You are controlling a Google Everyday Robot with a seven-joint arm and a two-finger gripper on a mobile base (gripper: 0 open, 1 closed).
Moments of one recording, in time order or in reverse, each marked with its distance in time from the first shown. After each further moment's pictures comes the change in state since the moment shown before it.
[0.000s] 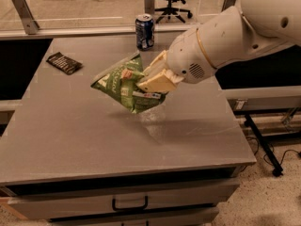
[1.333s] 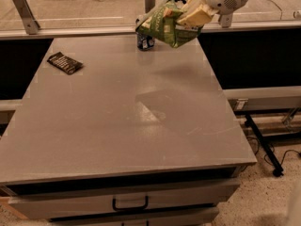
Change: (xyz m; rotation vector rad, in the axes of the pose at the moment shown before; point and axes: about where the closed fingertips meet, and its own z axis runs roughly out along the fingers) arm 0.026 -0.195 -0.085 0.200 0.108 -0.201
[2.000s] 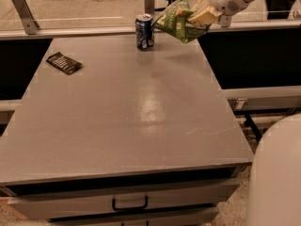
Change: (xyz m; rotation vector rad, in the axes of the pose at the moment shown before) arm 0.059 -0.058 0.015 0.098 0.047 0.018
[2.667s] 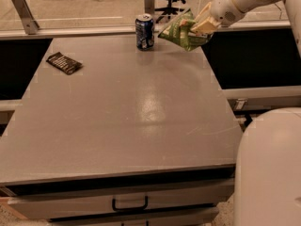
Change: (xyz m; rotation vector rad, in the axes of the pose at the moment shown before) arm 0.042 -0.007 0.027 -0.013 0.065 0.054
